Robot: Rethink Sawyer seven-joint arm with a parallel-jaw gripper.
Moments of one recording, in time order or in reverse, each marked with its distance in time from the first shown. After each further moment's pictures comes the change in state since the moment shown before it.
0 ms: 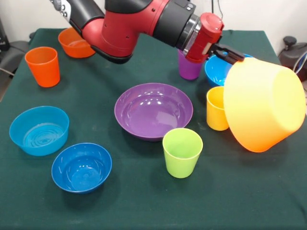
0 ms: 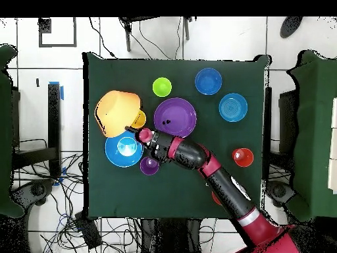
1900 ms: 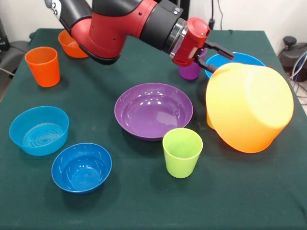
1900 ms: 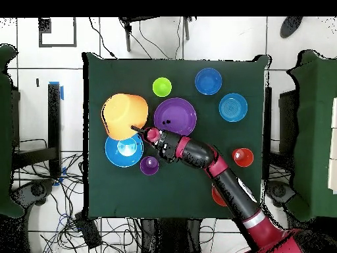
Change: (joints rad) arm -0.027 -0.020 -0.008 -0.023 0.000 0.053 0.000
